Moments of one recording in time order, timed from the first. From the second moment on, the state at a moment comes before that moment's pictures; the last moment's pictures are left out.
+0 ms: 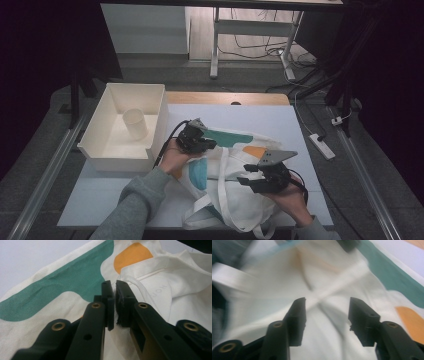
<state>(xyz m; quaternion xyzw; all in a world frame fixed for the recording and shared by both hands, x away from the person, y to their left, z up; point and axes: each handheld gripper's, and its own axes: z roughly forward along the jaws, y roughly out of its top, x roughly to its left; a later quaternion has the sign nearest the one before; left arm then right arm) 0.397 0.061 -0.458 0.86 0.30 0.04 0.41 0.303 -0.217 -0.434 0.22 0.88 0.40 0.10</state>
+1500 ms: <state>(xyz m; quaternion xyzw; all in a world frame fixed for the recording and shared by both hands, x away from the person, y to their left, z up) 0.394 0.067 -0.449 0.84 0.30 0.05 0.44 0.373 -0.213 -0.433 0.25 0.89 0.37 0.12</state>
